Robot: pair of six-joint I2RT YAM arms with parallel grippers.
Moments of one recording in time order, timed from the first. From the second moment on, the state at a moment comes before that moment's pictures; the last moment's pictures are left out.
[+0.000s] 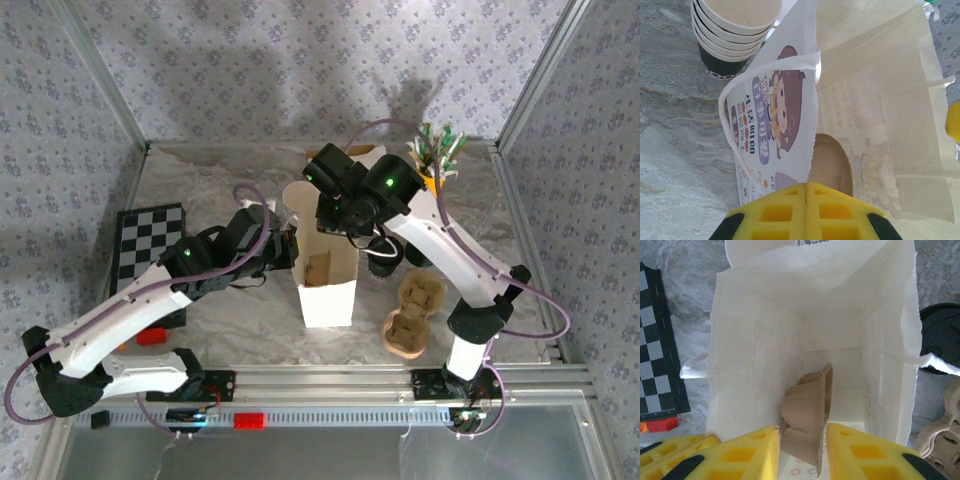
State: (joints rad) left arm -0.97 1.14 1.26 -0.84 -0.19 -0.90; right arm 0.94 1.76 2.22 -1.57 0.18 0.95
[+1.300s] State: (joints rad) left arm -0.97 1.20 1.33 -0.90 -0.18 -0.85; right arm 0.96 1.66 2.03 -1.53 0.14 0.90
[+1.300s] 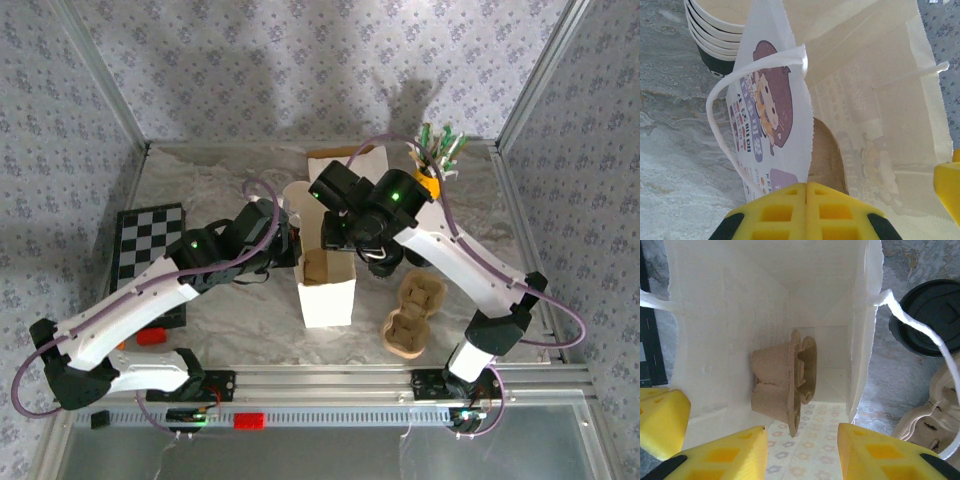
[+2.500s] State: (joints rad) left arm -1.01 1.22 1.54 -1.07 -0.22 -0.79; right arm 0.95 1.57 2.03 -1.55 0.14 0.82
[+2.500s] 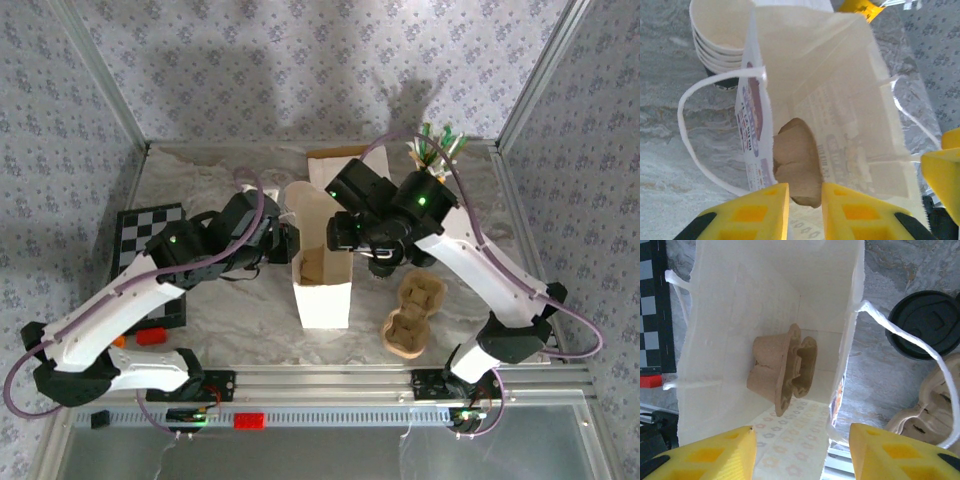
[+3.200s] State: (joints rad) left arm -1.02 1.52 1.71 -1.13 -0.22 -0.74; right arm 0.71 1.59 1.90 -1.45 -0.10 0.66
